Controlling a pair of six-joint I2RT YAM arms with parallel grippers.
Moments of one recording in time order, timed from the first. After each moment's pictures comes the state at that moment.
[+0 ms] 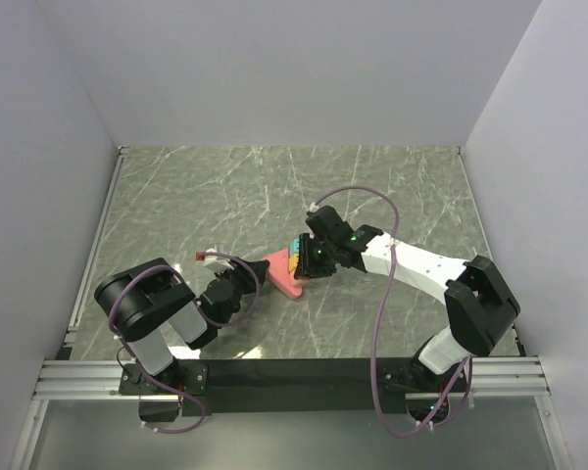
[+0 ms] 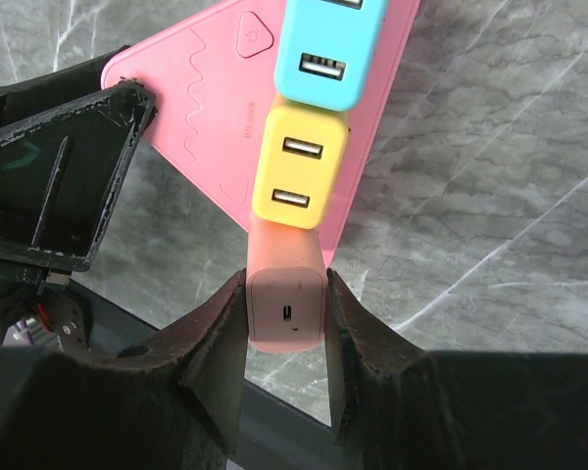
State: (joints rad) left arm -0.82 1.70 0.14 1.40 -0.46 -0.90; right arm 0.76 1.54 1.03 -0.47 -0.12 0.67
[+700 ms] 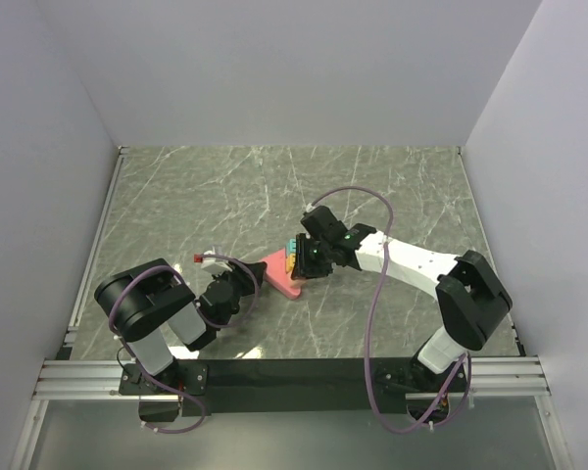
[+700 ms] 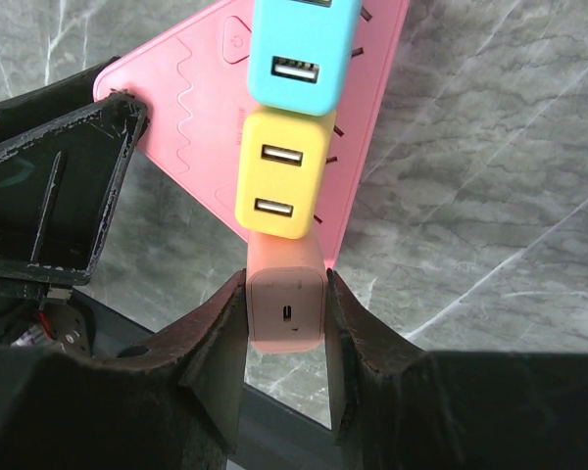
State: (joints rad) left arm -0.82 1.70 0.13 1.39 -0.49 -0.90; right arm 0.77 1.59 1.06 -0.47 -0.12 0.70
